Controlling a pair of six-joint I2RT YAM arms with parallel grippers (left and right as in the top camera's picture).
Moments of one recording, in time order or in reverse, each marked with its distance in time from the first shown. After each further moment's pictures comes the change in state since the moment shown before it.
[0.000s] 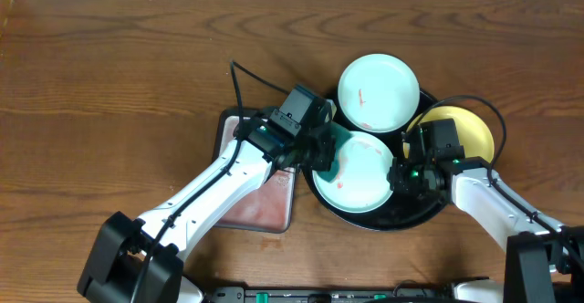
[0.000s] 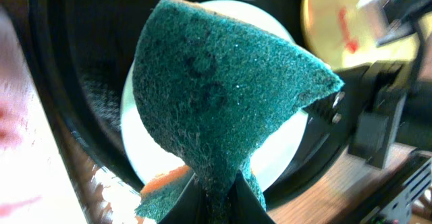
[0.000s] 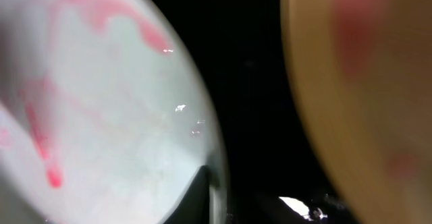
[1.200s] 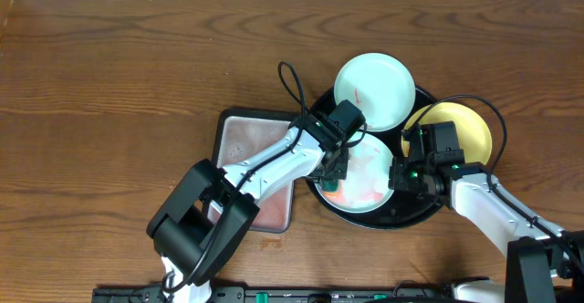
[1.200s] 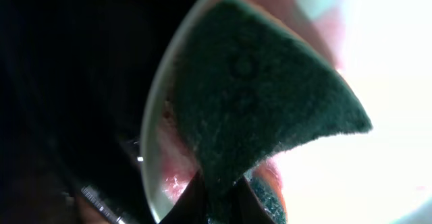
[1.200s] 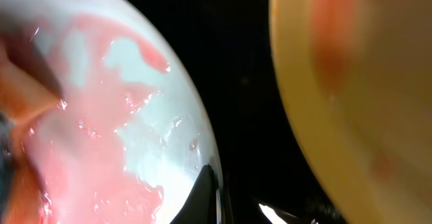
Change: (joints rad) left arm -0.122 0.336 0.145 -0.156 -0.294 -0.171; right arm 0.004 -0.017 -0.030 0.086 0.045 -0.064
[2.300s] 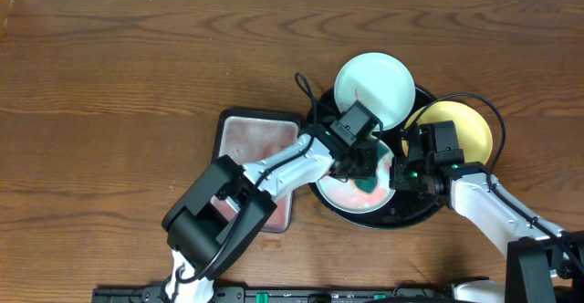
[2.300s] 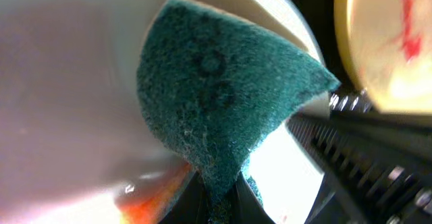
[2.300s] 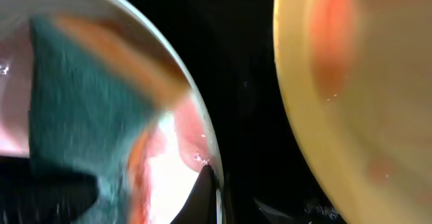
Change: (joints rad) left arm -0.053 0.060 -0.016 0.329 0.298 -0.080; right arm 0.004 0.000 0.003 0.002 0.026 -0.038
